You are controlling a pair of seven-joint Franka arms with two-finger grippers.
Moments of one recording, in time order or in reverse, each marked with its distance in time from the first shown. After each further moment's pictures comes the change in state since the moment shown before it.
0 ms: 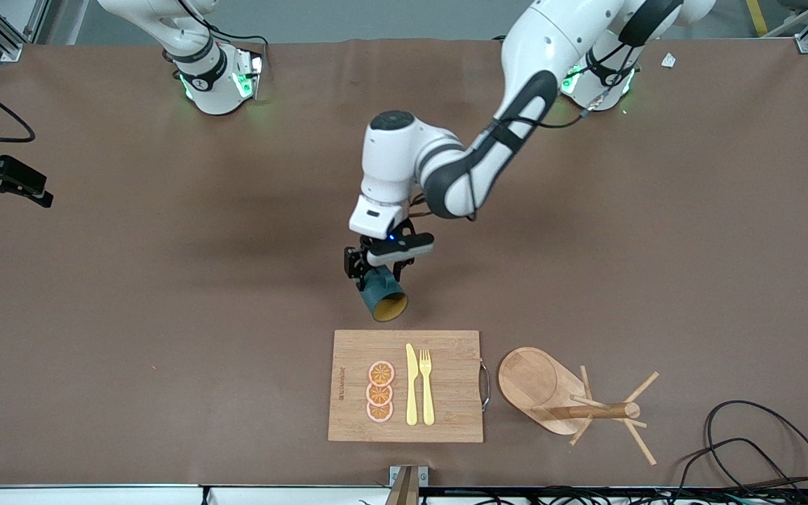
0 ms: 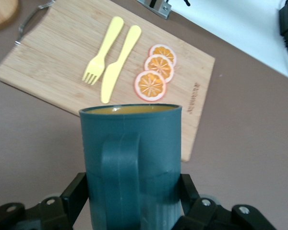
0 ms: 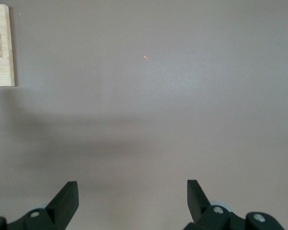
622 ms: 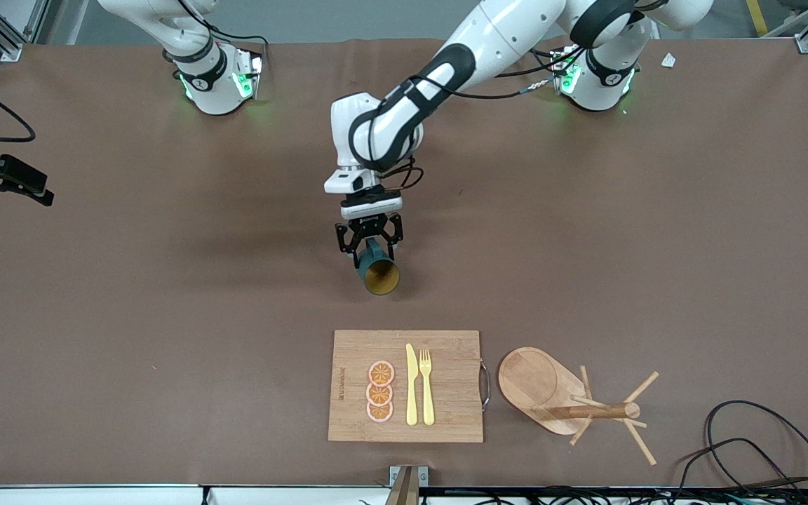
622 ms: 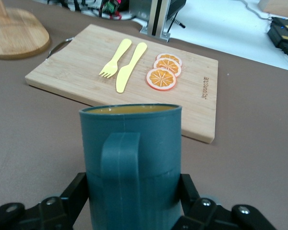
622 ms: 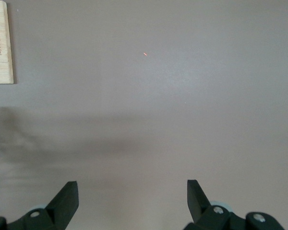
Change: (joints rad) left arm -0.199 0.127 0.001 -0.010 0.535 -0.303 -0.421; right arm -0.001 0.000 0.000 -0.001 0.000 -0.008 0.000
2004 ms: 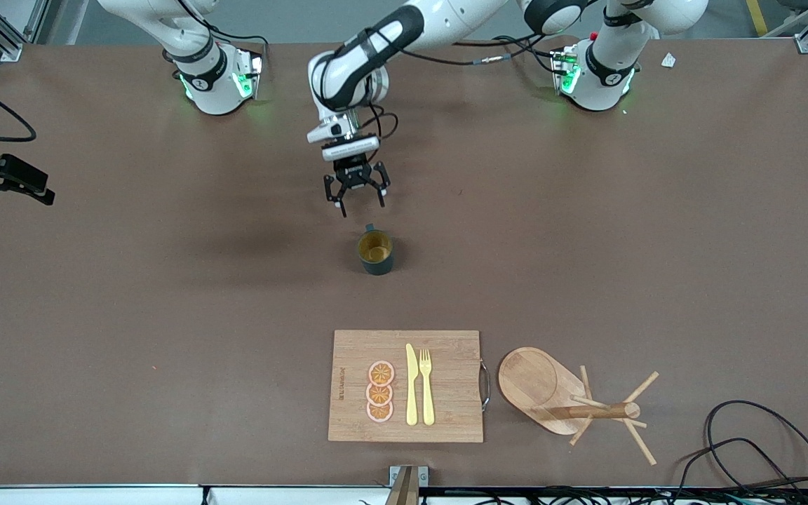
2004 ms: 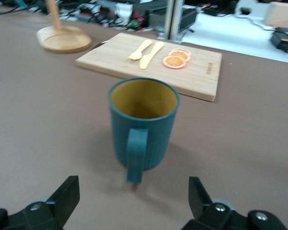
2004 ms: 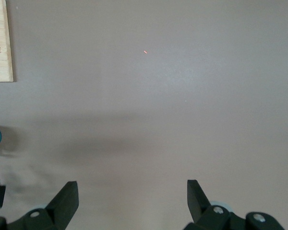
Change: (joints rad) left arm -0.221 0.011 -0.062 0.040 -0.130 -0.355 -0.109; right arm 0.001 0.000 0.002 -0.001 0.000 -0.009 -0.001
